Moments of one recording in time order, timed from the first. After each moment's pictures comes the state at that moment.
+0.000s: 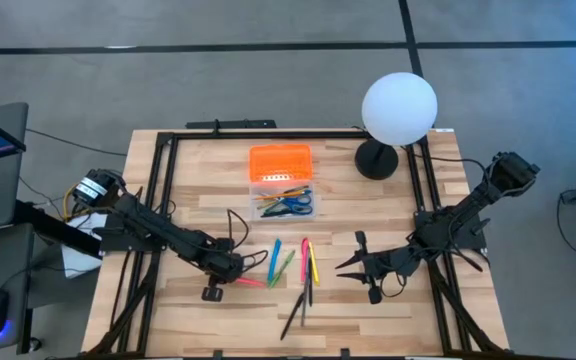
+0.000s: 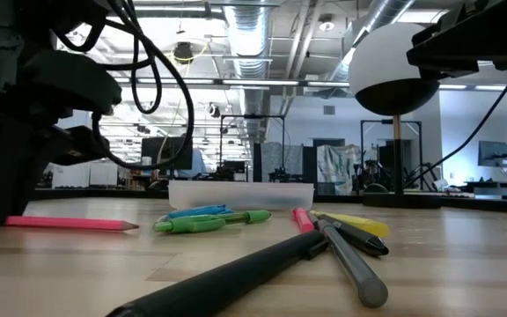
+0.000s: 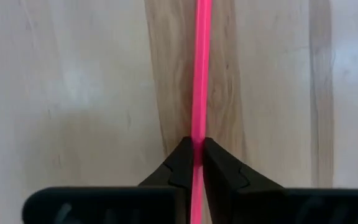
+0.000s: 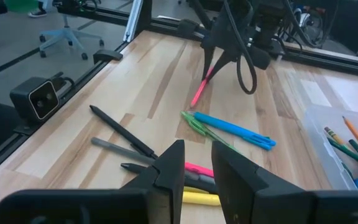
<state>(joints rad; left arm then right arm) -0.46 1.60 0.74 -0.49 0.11 -0.39 0.65 1.29 0.43 0.48 0.44 0.00</state>
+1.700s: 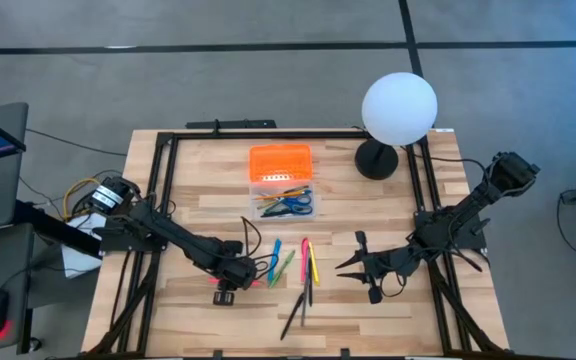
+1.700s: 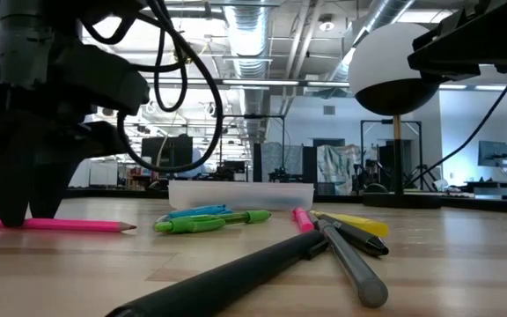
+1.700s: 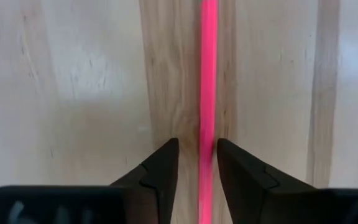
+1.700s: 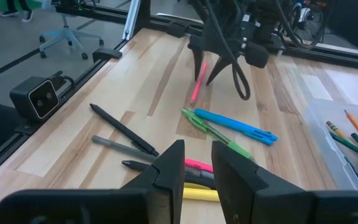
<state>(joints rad) -0.46 1.74 0.93 -0.61 0.09 -0.41 0.65 1.29 0.43 0.47 0.44 0.03</state>
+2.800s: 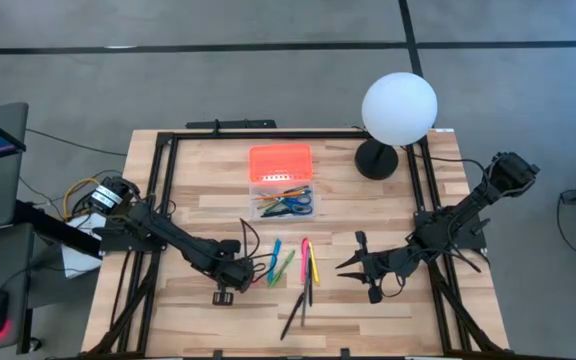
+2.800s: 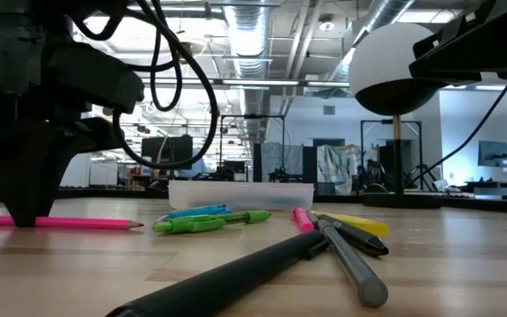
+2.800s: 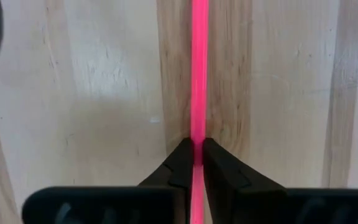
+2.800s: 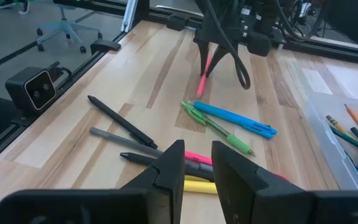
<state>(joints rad) -0.46 1.74 0.93 -0.63 -0.01 -0.43 0.65 1.30 0.42 0.45 0.44 0.03</state>
